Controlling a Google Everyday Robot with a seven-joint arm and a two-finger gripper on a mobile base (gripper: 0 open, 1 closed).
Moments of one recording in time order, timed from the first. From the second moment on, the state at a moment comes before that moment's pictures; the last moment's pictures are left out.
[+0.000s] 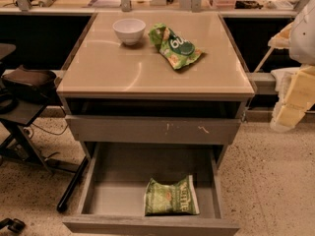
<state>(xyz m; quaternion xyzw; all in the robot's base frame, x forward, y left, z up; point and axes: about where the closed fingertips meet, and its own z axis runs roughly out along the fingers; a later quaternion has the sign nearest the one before) 0.438 -0.217 0.976 -0.60 0.78 -0.03 0.16</state>
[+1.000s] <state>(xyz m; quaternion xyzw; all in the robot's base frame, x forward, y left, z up) 0.431 -0.176 0.859 -0.59 0.78 0.05 0.17</state>
